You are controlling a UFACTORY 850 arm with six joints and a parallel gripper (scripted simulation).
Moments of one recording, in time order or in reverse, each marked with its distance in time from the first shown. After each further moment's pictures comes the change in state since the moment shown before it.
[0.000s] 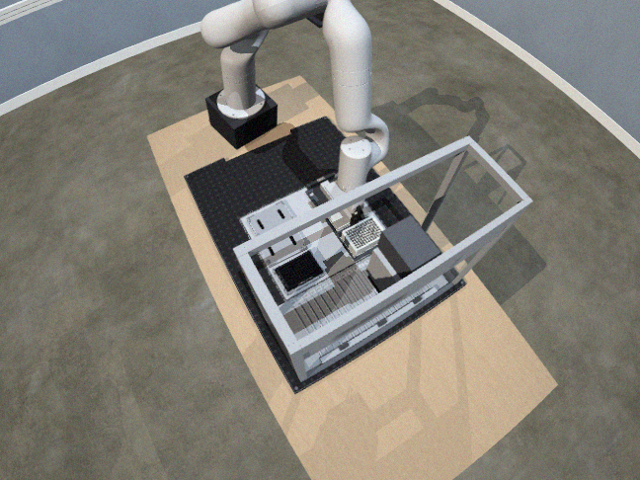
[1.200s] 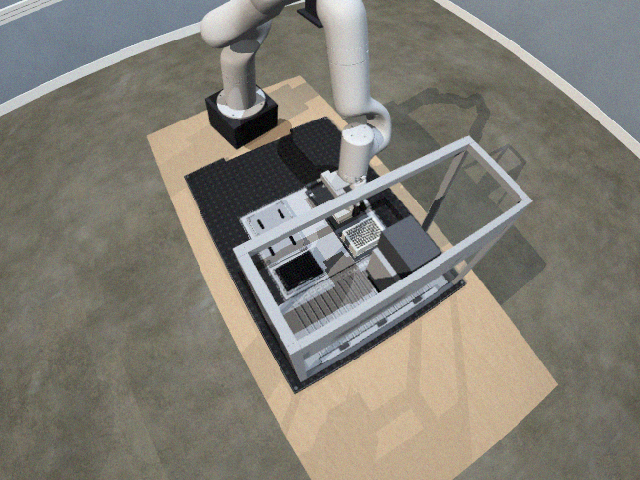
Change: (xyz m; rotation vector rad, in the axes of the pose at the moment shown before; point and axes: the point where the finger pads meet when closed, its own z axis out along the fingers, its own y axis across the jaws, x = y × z) arm 0.000 0.000 -0.048 0.000 0.000 0.000
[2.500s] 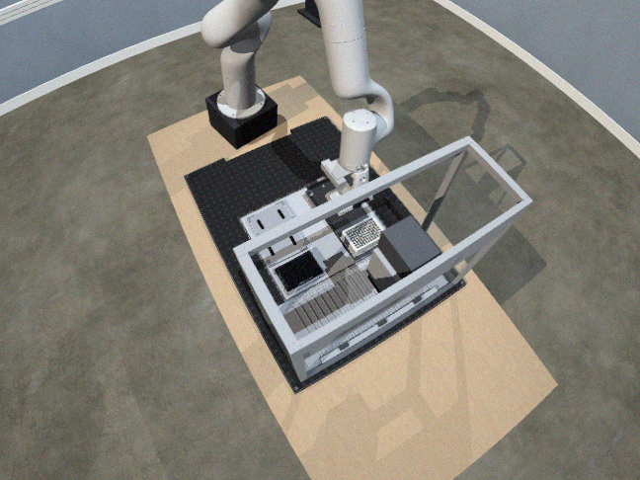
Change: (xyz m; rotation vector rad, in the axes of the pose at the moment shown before) arm 0.000 0.000 -0.049 0.000 -0.001 0.000
